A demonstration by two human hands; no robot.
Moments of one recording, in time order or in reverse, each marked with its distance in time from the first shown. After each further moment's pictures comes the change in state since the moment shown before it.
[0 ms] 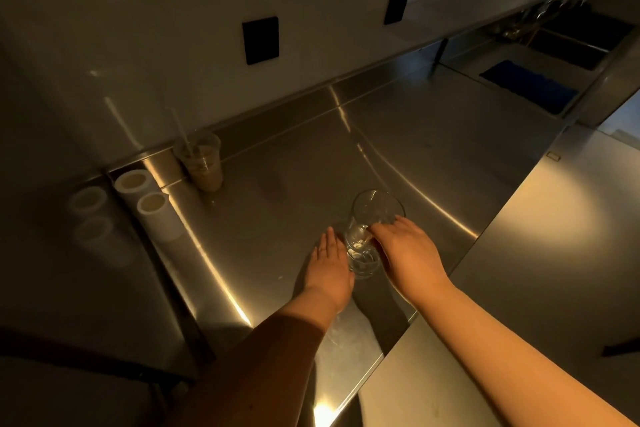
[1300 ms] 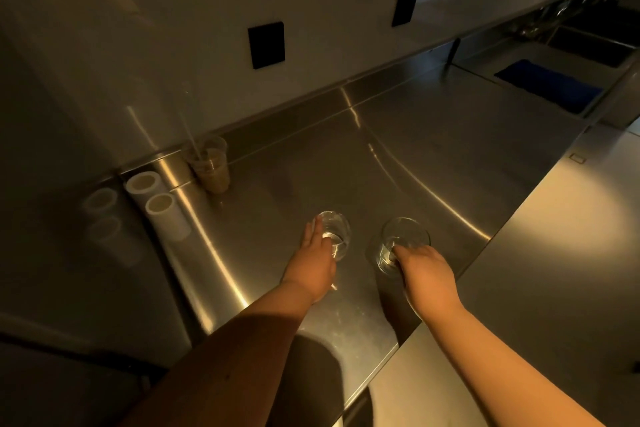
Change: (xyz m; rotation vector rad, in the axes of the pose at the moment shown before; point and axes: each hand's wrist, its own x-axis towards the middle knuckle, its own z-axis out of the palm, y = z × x) left_hand 0.007 -0.033 -0.004 -0.254 0.155 0.011; right_hand -0.024 0.041 0.041 -0.129 -0.152 0.184
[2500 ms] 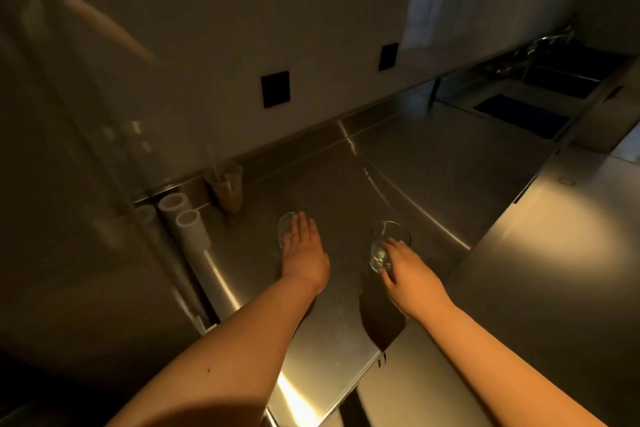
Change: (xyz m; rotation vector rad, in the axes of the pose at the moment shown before) left_hand -0.053 0.025 -0.068 0.194 0.052 -0.209; right_hand -0.042 -0.029 -0.045 0.276 -0.053 0.028
